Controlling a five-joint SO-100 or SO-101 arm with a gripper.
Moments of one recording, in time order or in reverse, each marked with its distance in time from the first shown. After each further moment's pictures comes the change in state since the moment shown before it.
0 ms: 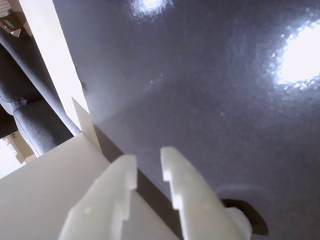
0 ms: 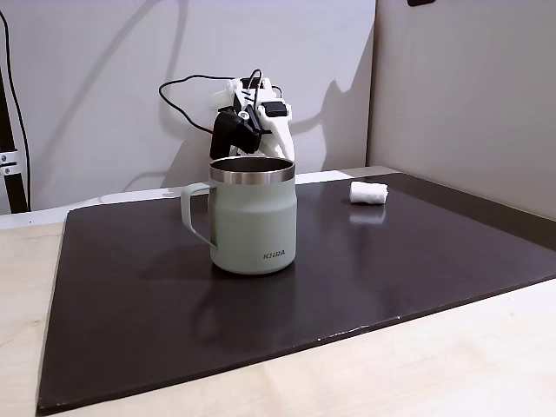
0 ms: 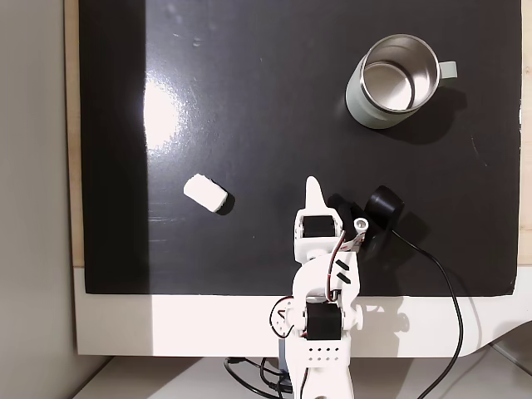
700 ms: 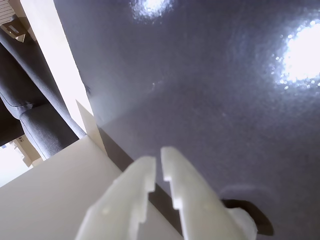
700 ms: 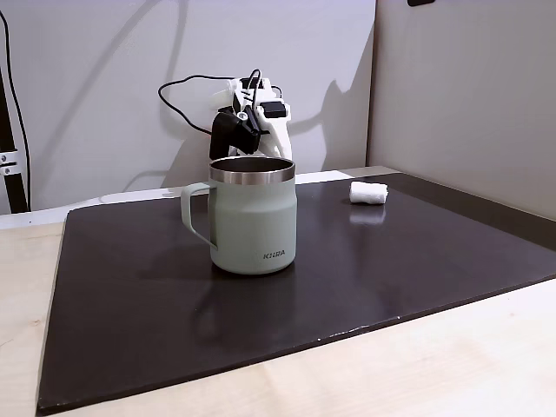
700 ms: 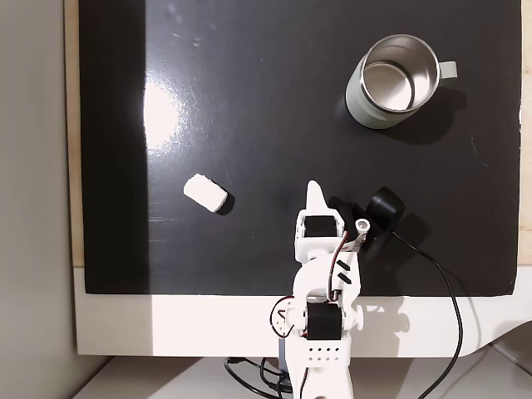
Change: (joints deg) arm 0.5 0.0 0.0 0.0 1.4
